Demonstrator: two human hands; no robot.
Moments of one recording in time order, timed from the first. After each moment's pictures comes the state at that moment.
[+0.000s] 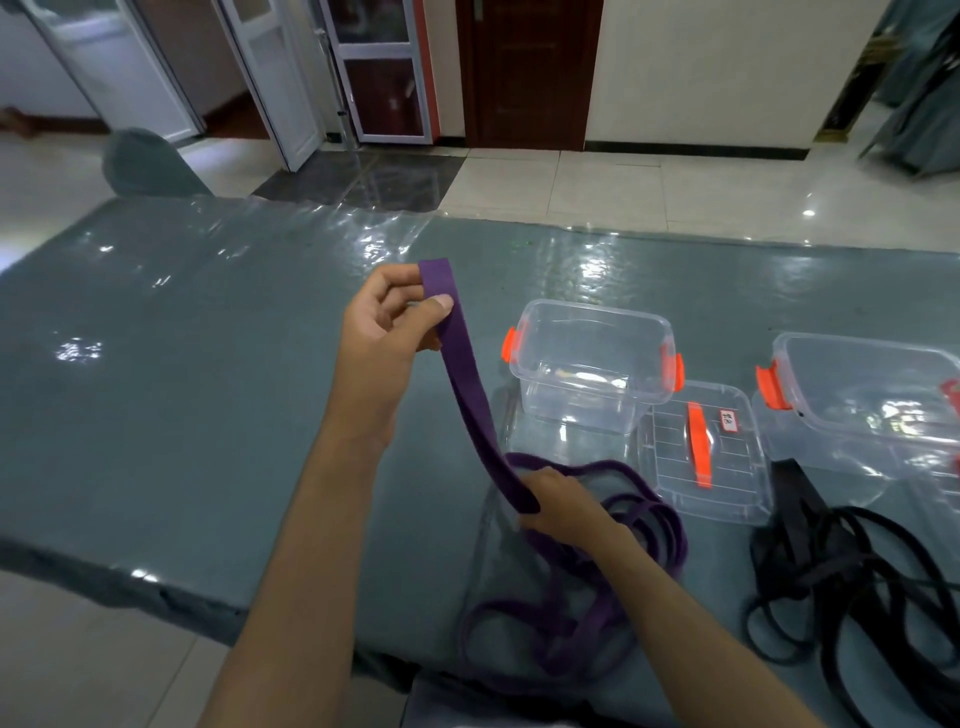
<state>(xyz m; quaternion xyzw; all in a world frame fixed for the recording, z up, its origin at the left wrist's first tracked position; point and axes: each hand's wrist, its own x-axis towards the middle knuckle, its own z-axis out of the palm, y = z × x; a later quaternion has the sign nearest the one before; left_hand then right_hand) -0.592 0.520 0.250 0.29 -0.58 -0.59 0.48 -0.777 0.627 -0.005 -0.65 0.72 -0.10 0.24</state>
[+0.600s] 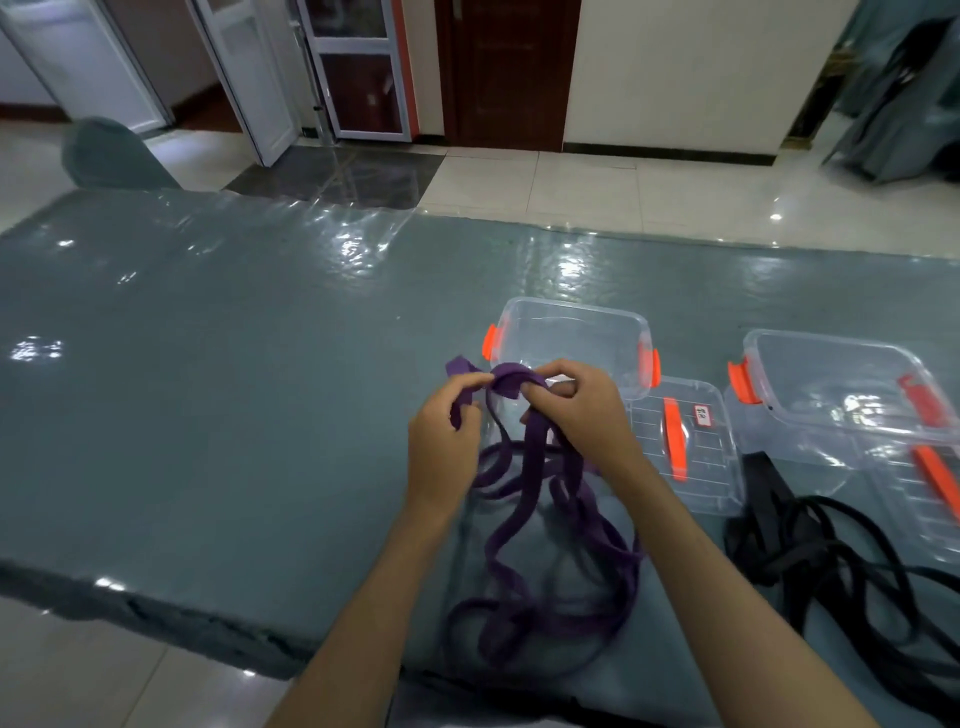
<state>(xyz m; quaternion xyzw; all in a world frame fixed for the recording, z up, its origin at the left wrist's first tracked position) -0.625 0.565 0.133 0.42 -0.72 -0.39 0.41 -0.795 0.625 0.146 -0.43 0.72 -0.48 0.25</state>
